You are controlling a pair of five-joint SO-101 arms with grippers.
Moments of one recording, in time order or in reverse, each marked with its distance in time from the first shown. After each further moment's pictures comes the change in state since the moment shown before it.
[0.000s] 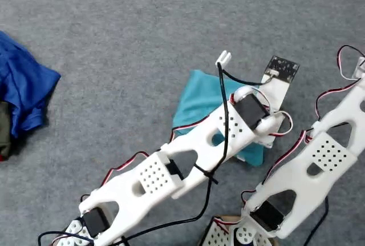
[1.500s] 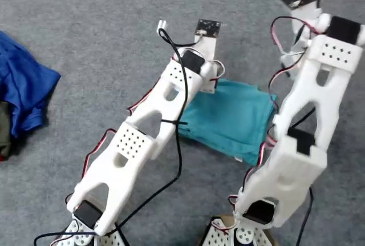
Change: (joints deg) left arm -25.3 9.1 9.4 -17.8 -9.8; right arm -23.7 -33.9 25.8 33.9 26.0
